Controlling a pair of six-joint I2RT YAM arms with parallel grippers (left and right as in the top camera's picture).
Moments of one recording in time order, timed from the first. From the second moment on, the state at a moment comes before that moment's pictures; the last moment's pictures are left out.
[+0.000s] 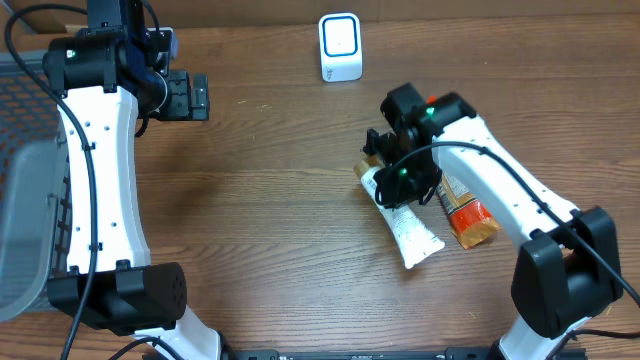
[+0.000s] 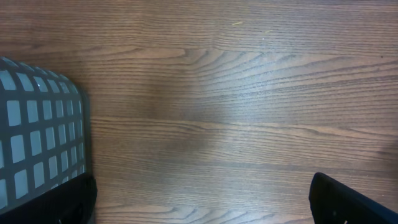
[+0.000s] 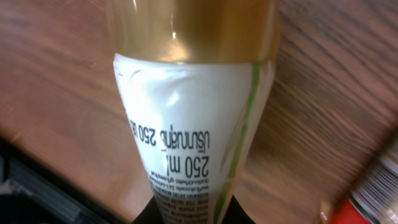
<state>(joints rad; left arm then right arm) 0.10 1.83 2.09 -1.45 -0.01 0.03 0.46 1.86 1.46 -1.20 -0.28 -0.08</state>
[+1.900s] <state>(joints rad) 0.10 1.83 2.09 -1.45 -0.01 0.03 0.12 1.84 1.12 -0.82 -0.26 0.06</state>
